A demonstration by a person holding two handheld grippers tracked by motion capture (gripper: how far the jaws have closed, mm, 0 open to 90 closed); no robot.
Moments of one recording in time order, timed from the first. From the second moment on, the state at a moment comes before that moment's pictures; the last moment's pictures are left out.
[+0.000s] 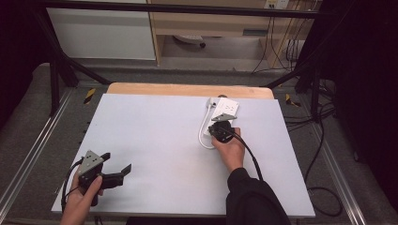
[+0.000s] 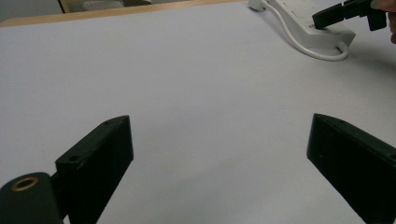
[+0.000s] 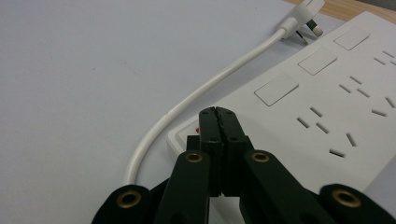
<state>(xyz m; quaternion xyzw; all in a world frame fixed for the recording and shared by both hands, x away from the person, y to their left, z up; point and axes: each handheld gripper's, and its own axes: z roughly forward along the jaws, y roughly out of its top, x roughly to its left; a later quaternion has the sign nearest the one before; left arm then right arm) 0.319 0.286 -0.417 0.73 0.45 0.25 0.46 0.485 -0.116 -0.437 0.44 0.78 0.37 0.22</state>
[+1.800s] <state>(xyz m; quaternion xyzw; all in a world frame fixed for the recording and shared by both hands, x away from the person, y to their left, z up) 0.319 0.288 -0.418 0.73 0.45 0.24 0.46 0.484 -0.124 -0.430 0.45 0.77 0.39 0.22</state>
